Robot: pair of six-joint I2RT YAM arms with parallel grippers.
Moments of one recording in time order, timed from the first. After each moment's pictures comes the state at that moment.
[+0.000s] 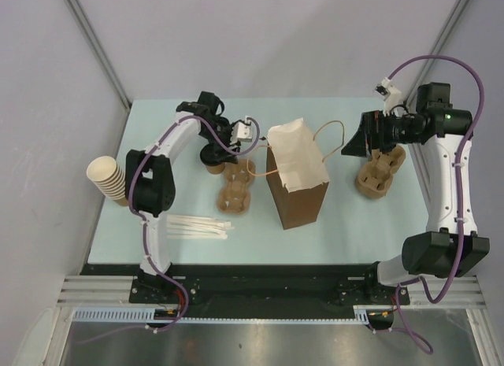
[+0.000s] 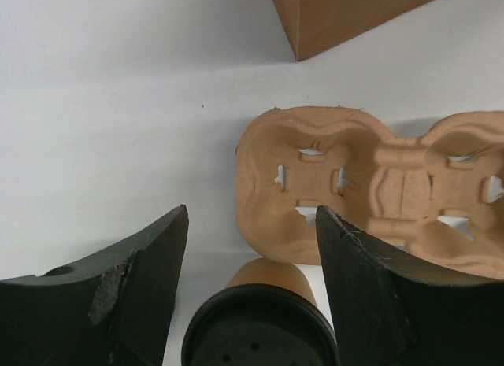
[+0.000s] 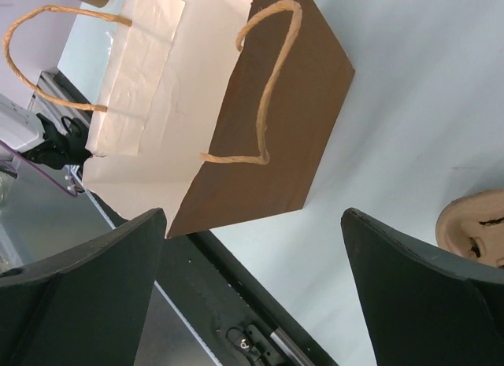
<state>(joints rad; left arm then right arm) -0.28 2.09 1.85 -1.01 0.72 1.31 -0.14 1.46 1.74 -1.28 -0.88 -0.31</state>
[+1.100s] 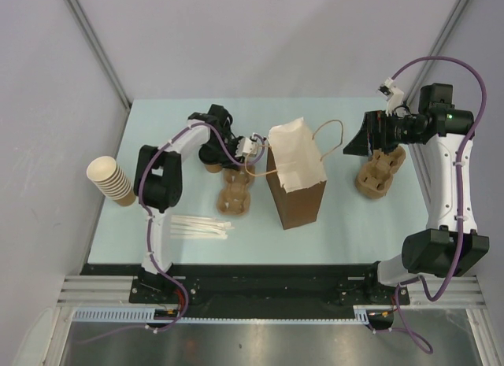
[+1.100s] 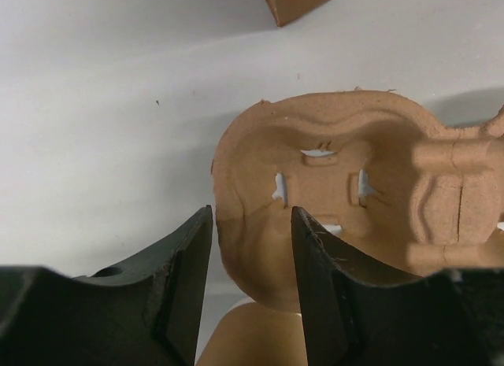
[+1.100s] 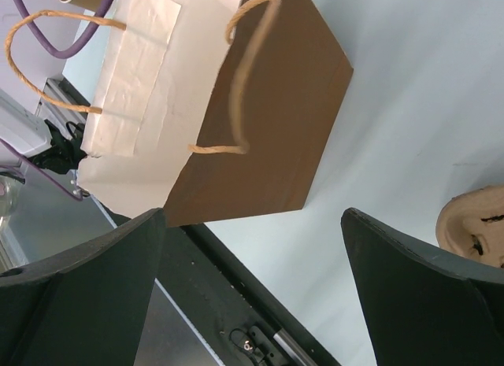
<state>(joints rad) -0.31 2.19 1.78 -0.92 0.66 1.42 -0.16 1.46 1.72 -1.27 -0.90 -0.31</state>
